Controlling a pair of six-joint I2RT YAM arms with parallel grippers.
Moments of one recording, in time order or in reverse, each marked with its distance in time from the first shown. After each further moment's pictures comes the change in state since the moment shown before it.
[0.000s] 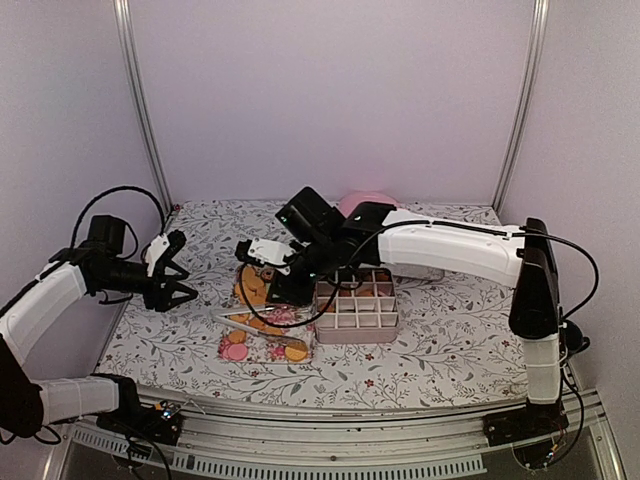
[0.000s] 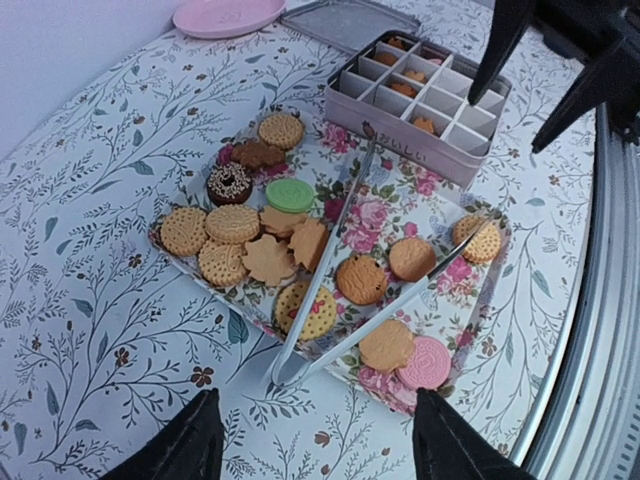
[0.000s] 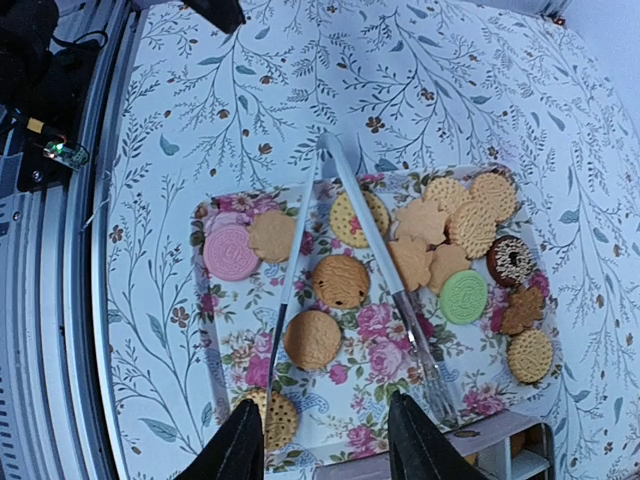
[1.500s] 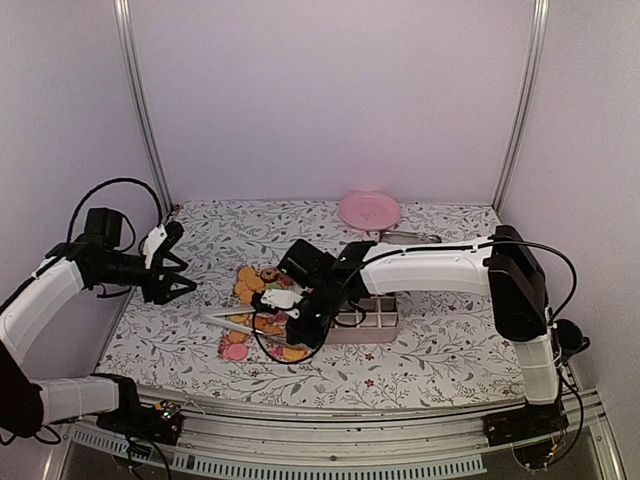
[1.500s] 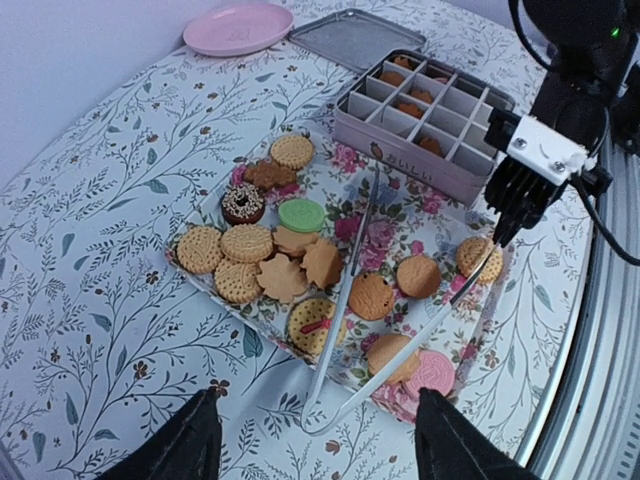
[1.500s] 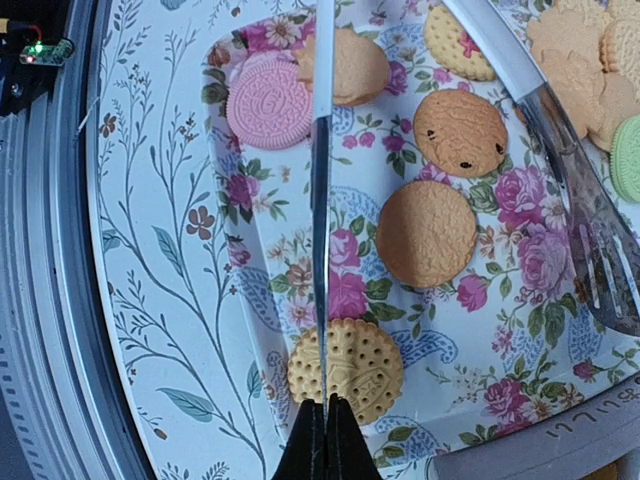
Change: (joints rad) left arm 0.000 0.000 0.042 0.000 0.002 -0.016; right arm 0.019 0.075 -0.182 -0.012 -0.111 0.141
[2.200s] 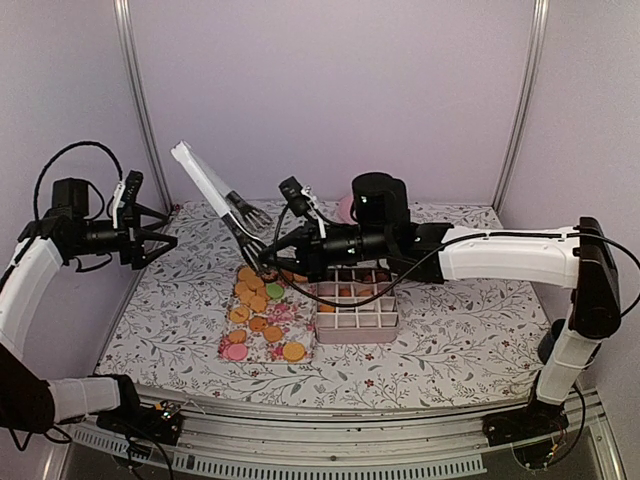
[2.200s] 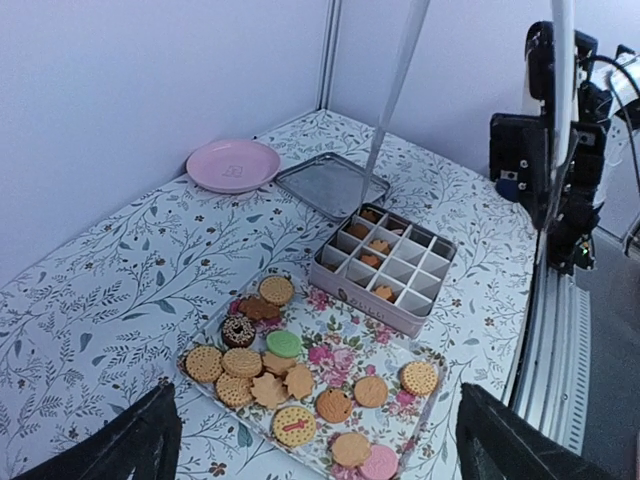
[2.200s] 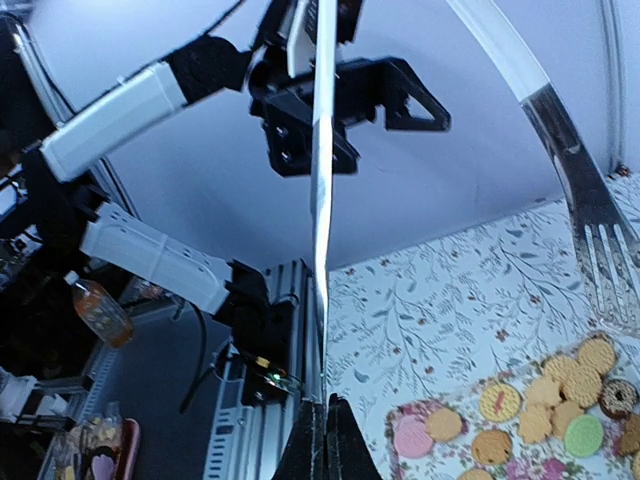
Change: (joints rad) left arm 0.177 0.010 0.242 -0.055 0.357 -0.146; right arm -0.087 -0.417 -0.363 0.867 -0.337 0.406
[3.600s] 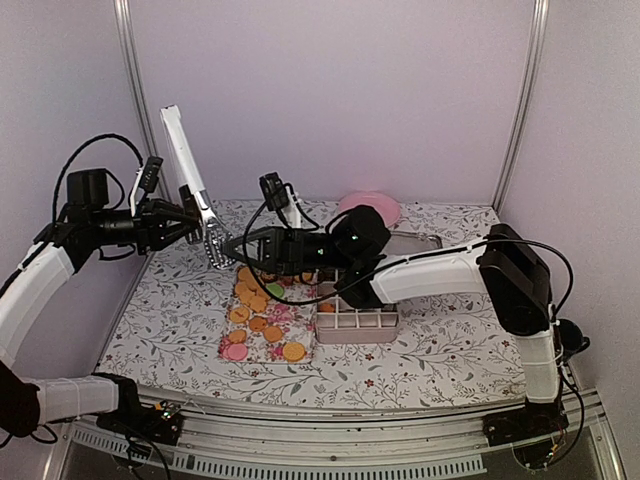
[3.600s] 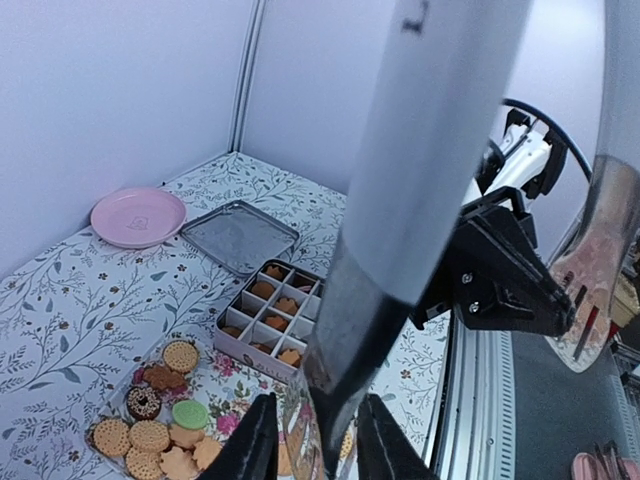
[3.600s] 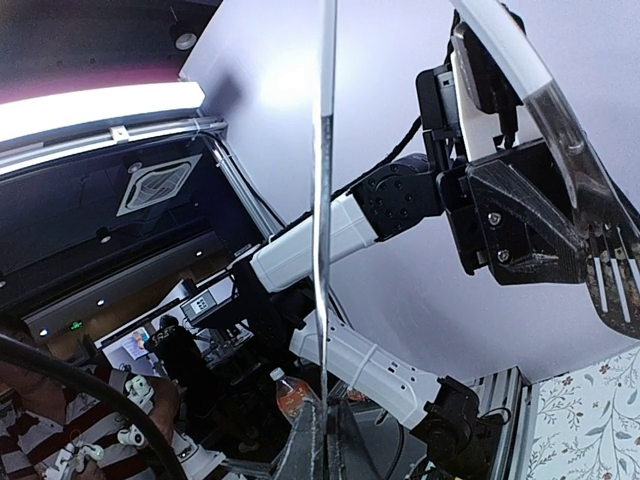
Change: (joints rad) left arm -0.241 -0.010 -0.065 0.360 0.051 -0.419; right arm 0.034 0.377 0.132 1.048 -0.252 0.866
